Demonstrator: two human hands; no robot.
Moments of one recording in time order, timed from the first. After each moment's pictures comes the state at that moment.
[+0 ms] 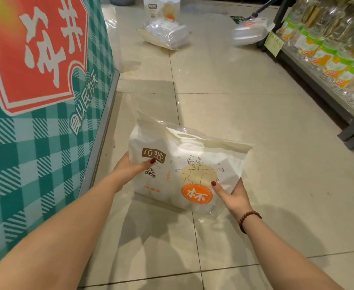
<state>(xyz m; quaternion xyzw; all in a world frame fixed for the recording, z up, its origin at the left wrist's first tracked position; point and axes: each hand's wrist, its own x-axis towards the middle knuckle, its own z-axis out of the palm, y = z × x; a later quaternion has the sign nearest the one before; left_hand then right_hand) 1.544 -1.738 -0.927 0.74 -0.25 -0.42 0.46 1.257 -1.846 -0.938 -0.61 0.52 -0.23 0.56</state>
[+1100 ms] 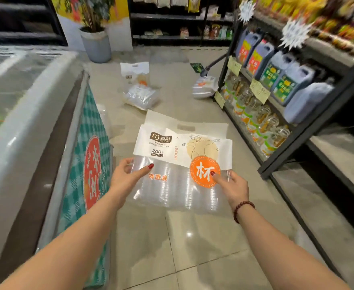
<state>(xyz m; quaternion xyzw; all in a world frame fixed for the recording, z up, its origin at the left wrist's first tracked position) 1.492 -1.748 -0.418 0.72 -0.24 -0.37 0.53 1.225 -1.866 -0.432 -0.51 0.60 -0.33 0.53</state>
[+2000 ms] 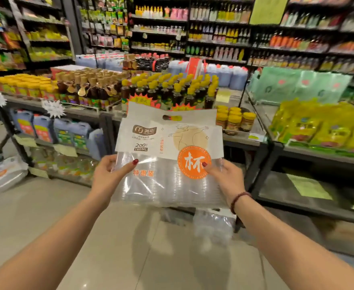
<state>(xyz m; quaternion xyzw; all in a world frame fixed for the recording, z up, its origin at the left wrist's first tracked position) 1.134 -1.774 -0.111 0.43 -0.61 -0.51 0.43 0.891 -1.617 -0.106 -0.28 0.68 -0.64 0.22</state>
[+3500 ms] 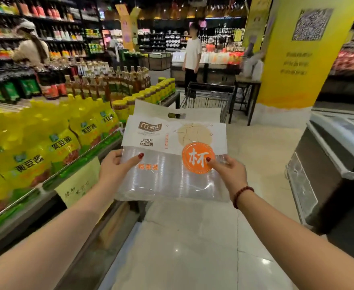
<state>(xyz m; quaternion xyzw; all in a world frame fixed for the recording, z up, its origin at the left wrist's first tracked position) 0.211 -1.207 -0.078 -0.09 -0.75 -0.65 -0.05 0.356 -0.953 -0.103 0.28 0.68 -0.62 -0.29</state>
